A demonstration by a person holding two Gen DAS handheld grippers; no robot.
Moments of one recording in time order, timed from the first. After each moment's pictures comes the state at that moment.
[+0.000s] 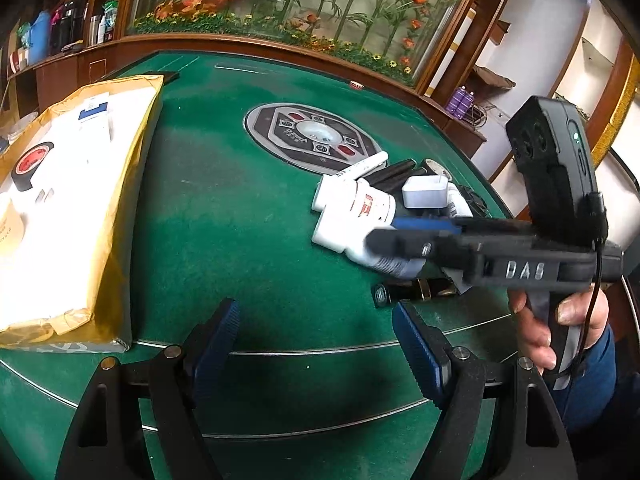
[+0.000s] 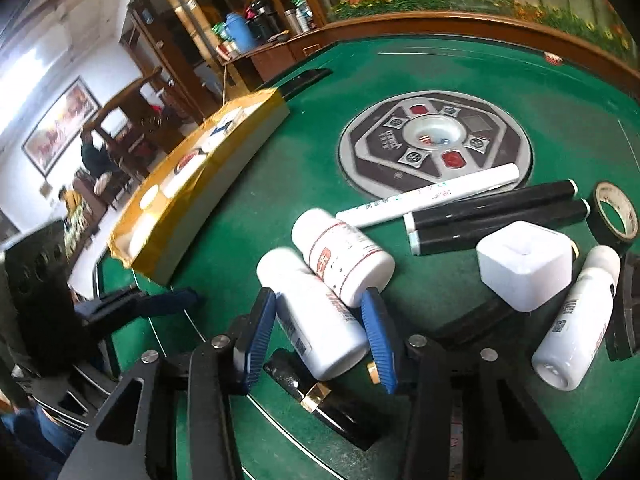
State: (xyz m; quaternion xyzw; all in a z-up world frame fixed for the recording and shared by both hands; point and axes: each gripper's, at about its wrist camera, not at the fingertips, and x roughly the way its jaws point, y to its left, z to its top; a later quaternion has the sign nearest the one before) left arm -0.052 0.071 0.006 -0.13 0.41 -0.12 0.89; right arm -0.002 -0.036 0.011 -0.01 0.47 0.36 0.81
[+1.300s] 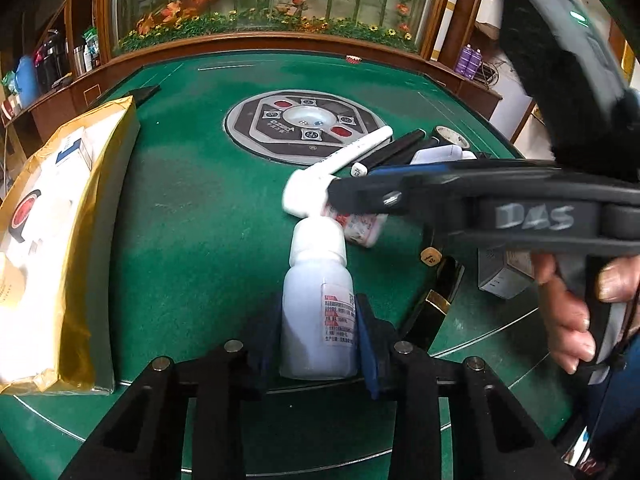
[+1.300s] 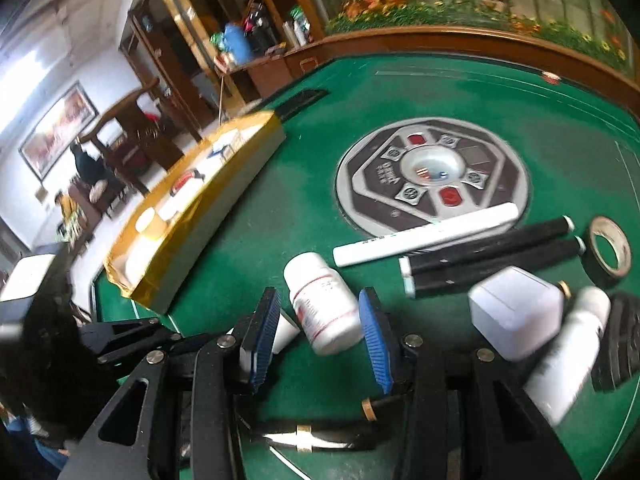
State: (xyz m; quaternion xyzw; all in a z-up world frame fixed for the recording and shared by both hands) left arm -0.025 0.034 0.001 -0.03 0.45 -0.09 0.89; right arm 0.018 -0.027 0.023 -0.01 0.45 0.35 0.82
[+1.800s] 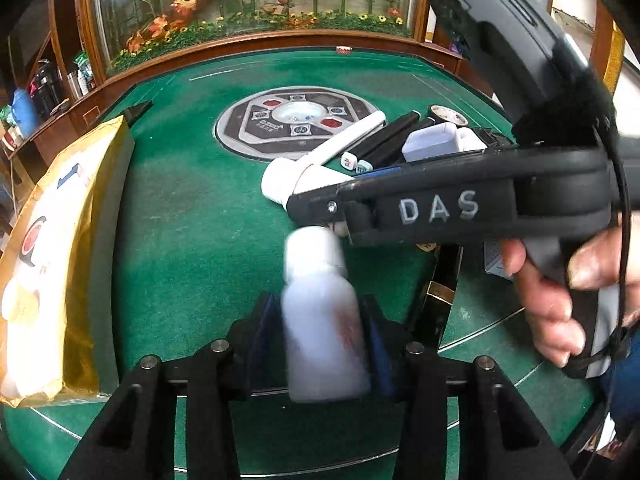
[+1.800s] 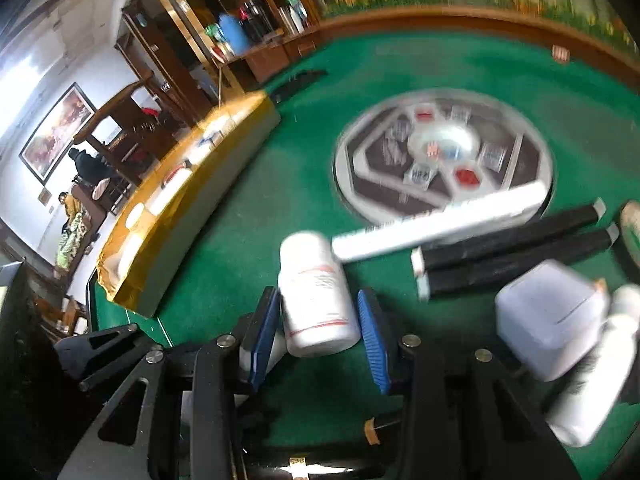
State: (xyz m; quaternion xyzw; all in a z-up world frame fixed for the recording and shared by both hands) left arm -0.026 0.016 0.000 0.02 0.45 -0.08 0.89; right arm 0.031 -0.023 0.000 0.01 0.48 0.35 0.80
